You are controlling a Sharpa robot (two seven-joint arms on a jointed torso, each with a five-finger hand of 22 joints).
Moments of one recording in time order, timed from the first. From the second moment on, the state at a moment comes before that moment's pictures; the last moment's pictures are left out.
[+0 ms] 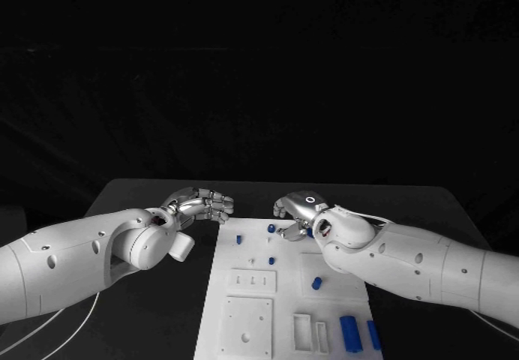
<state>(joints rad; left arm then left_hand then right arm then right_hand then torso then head) 1.36 -0.80 -0.15 1.37 -0.14 -0.19 0.16 1.15 -0.10 0.52 -0.22 0.17 0.73 0.18 0.49 0.34 1.18 0.11 0.15 0.16 0.97 0.08 0.53 0.59 0.05 0.81 -0.01 0.44 1.31 1.28 -0.53 -0.13 1.22 -1.69 -0.43 -0.21 1.08 -0.29 0.71 -0.19 0.10 0.88 0.17 0.28 0.44 1.12 0.10 0.08 0.28 1.30 -0.01 1.16 0.67 0.08 1.46 -0.12 0.97 1.15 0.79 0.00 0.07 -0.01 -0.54</state>
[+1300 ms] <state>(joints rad) 1.36 -0.79 -0.16 1.35 -0.14 -0.18 0.16 1.15 -0.10 0.52 -0.23 0.17 0.73 0.18 0.49 0.34 1.18 0.11 0.15 0.16 0.97 0.08 0.53 0.59 0.05 0.81 -0.01 0.44 1.31 1.27 -0.64 -0.09 1.18 -1.54 -0.31 -0.17 1.10 -0.26 0.68 -0.19 0.06 0.83 0.14 0.26 0.45 1.04 0.03 1.17 1.18 1.29 -0.08 1.30 0.83 0.12 1.47 -0.13 1.04 1.23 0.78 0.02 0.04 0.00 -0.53</state>
